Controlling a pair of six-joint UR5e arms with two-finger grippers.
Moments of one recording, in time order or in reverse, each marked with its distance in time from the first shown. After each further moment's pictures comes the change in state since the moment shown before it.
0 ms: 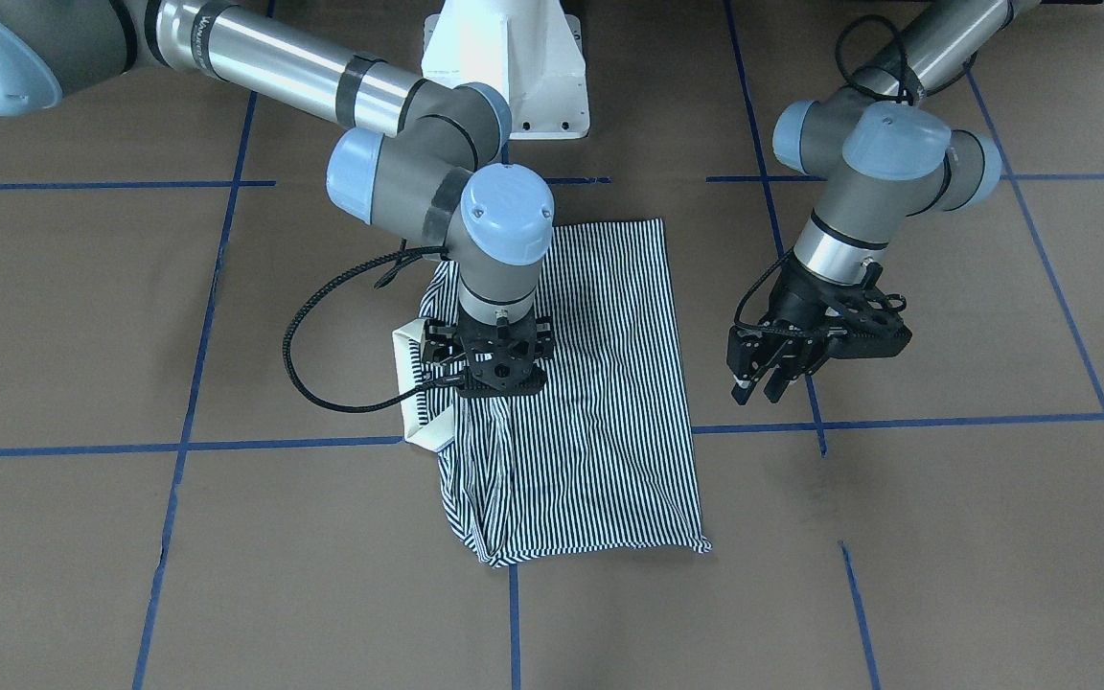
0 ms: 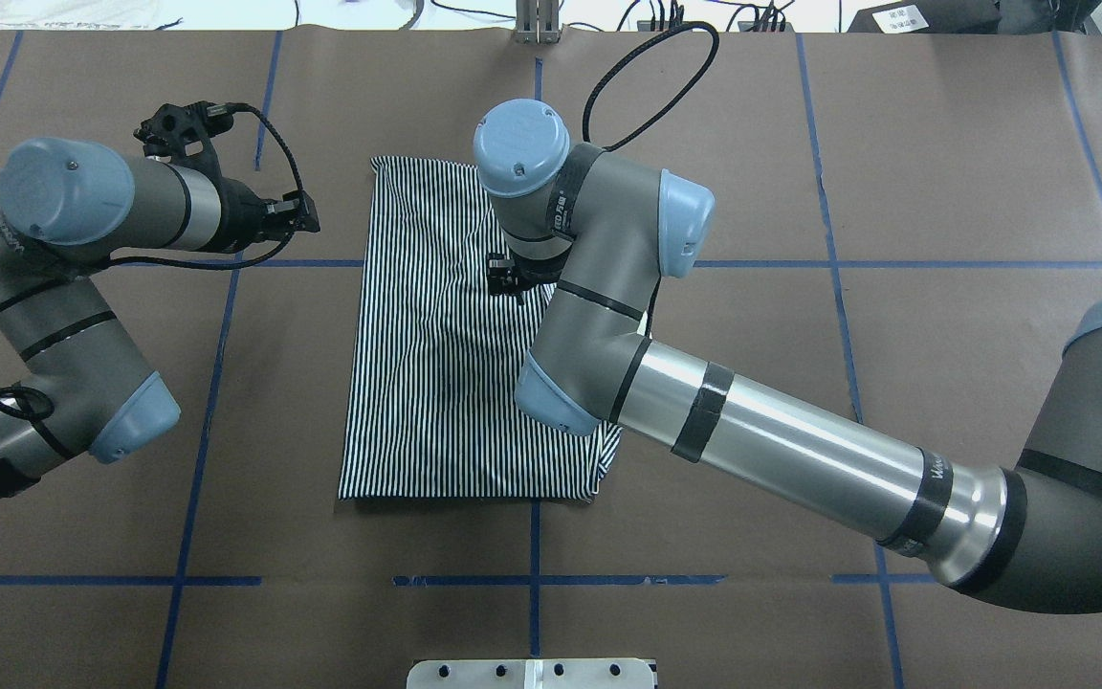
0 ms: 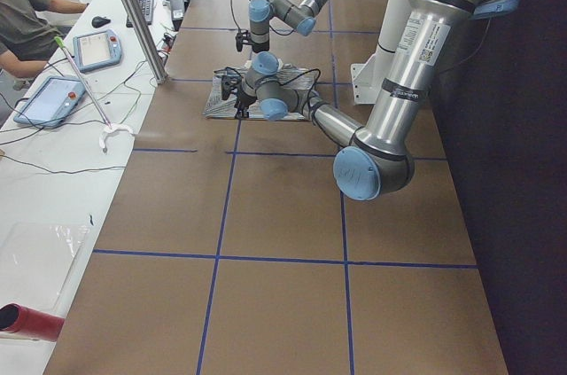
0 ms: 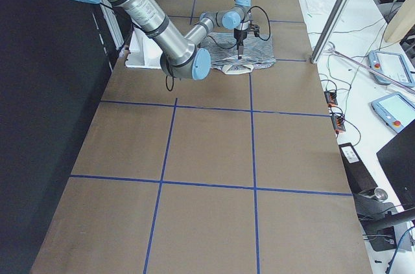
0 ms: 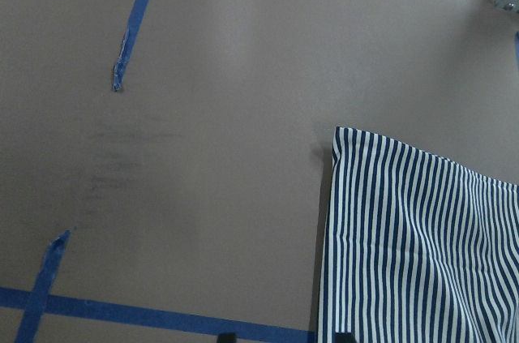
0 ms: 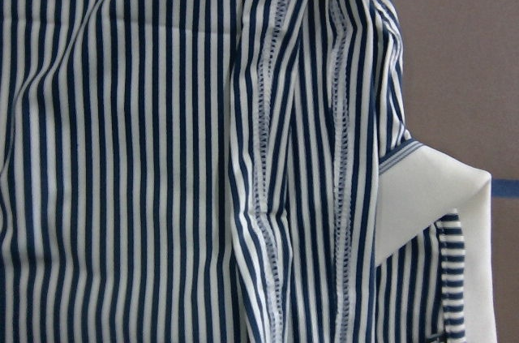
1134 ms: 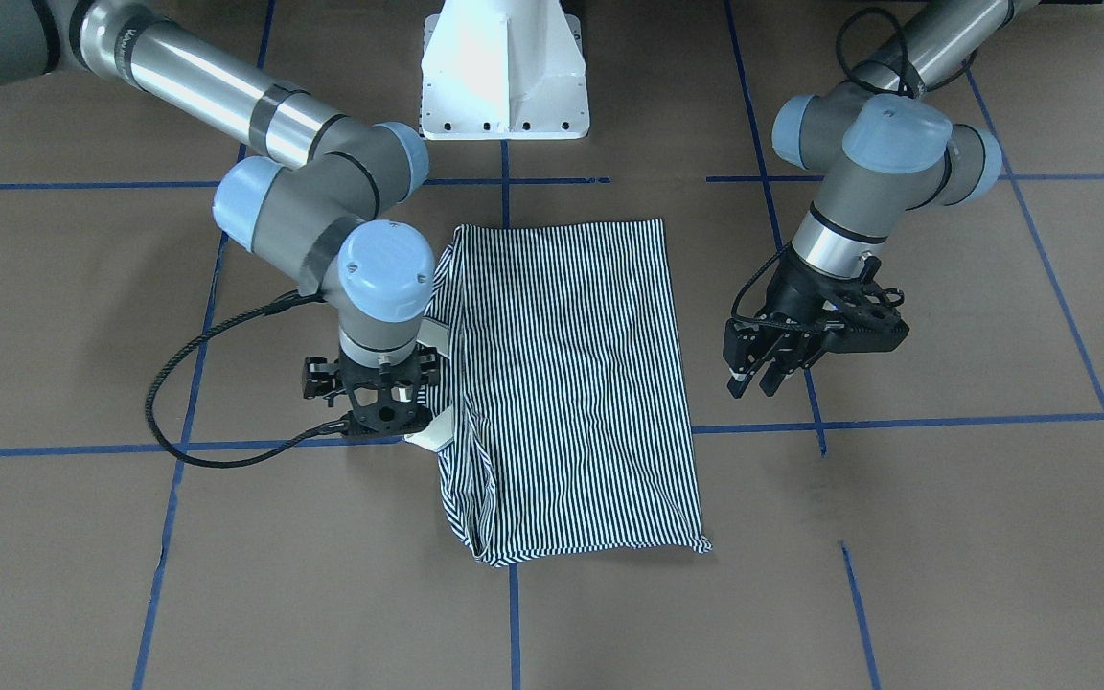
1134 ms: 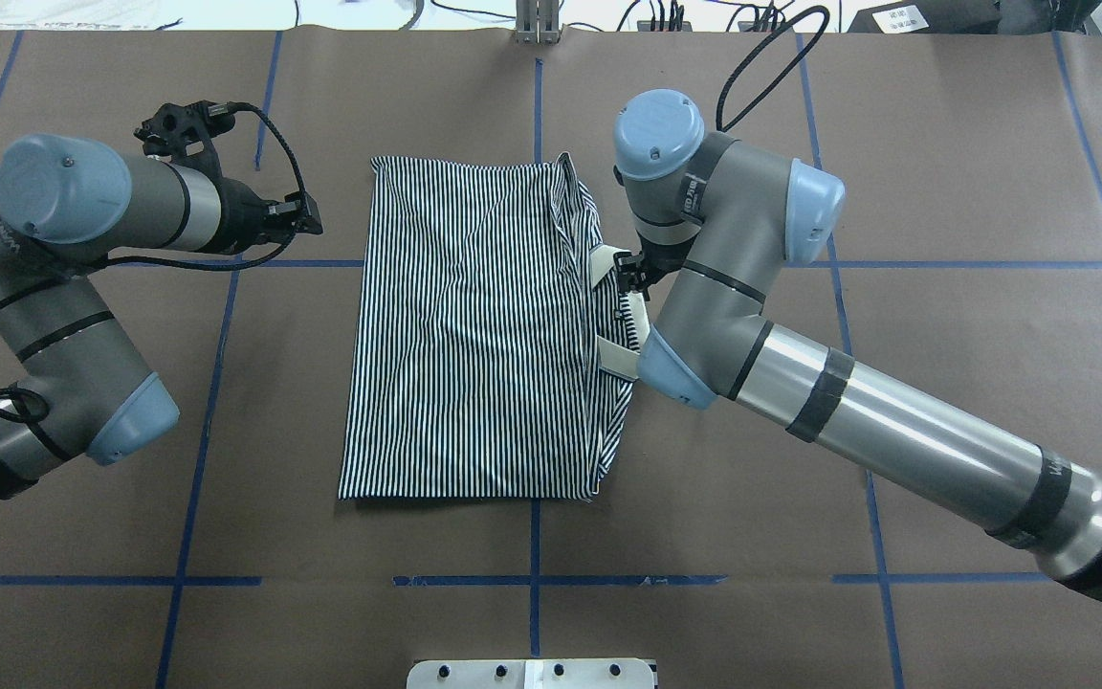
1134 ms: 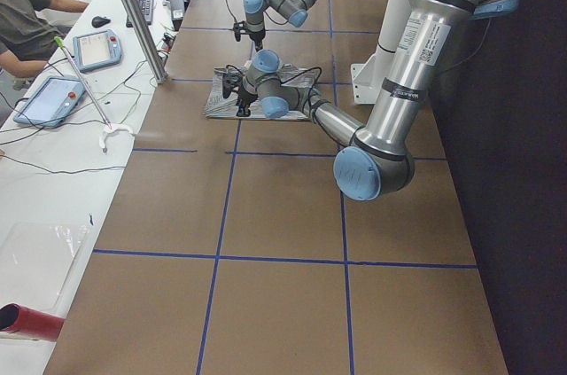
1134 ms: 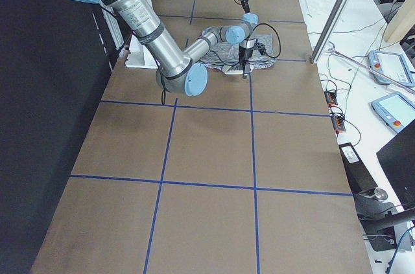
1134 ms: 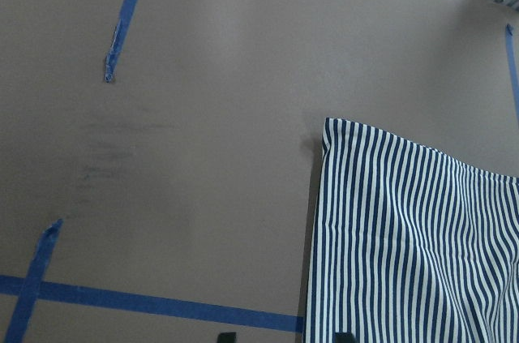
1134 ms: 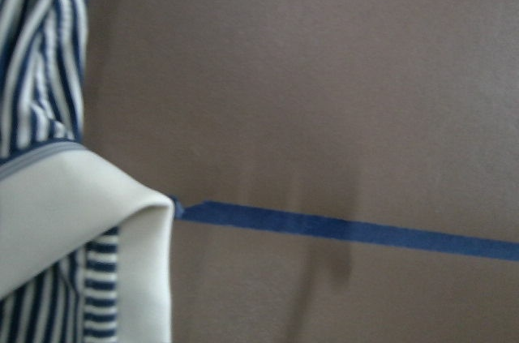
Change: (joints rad) left arm 0.000 0.002 -0.023 0.016 -0.014 -0.002; right arm 0.097 -0.218 0.159 -0.106 0.011 -0.267
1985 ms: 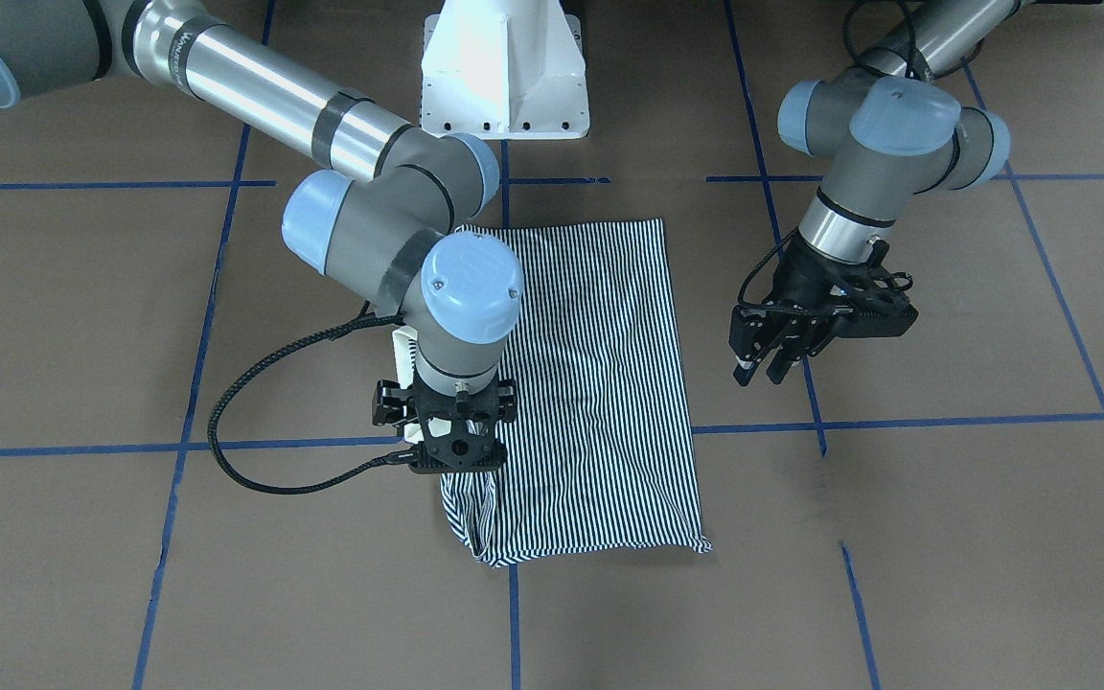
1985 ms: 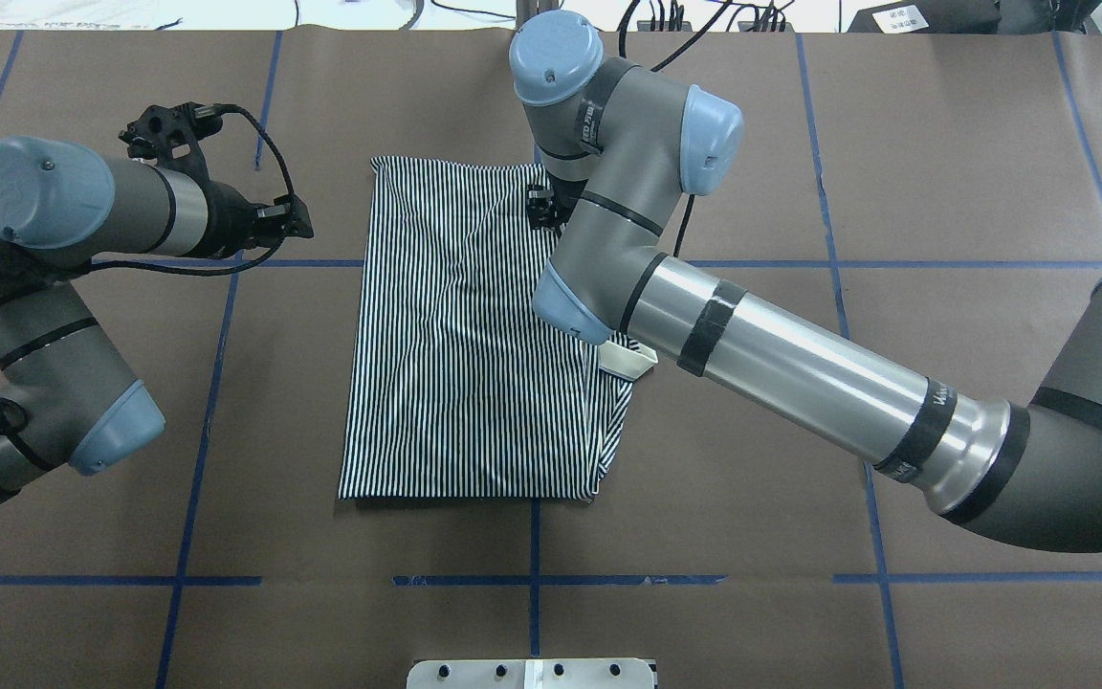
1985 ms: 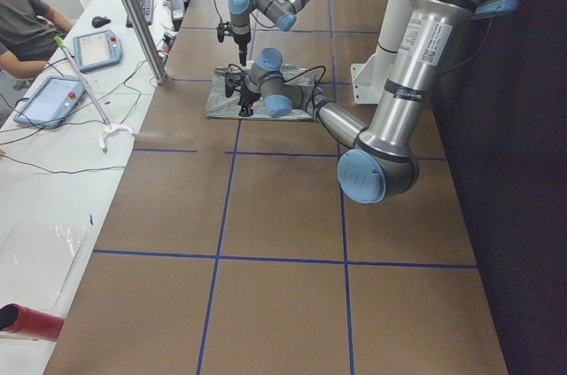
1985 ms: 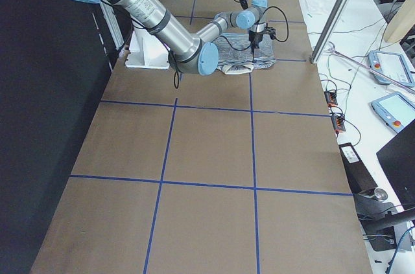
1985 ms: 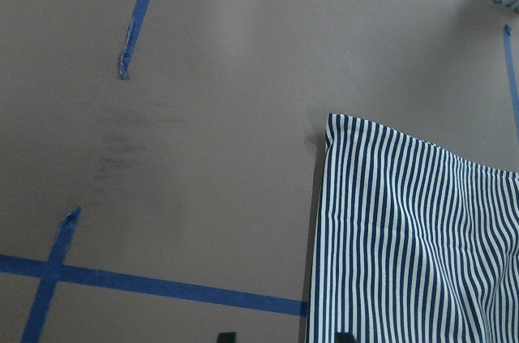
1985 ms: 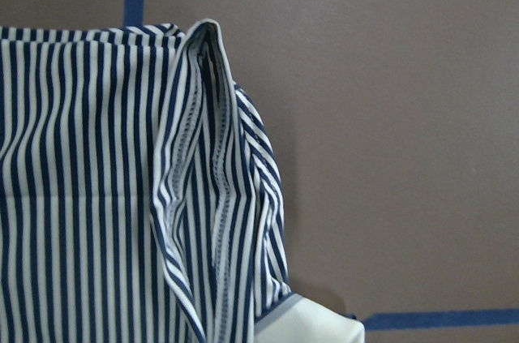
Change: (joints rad) left arm 0.000 0.029 -0.048 0.028 0.000 -0.006; right arm 0.010 0.296 -0.328 0.120 -0.004 0.177
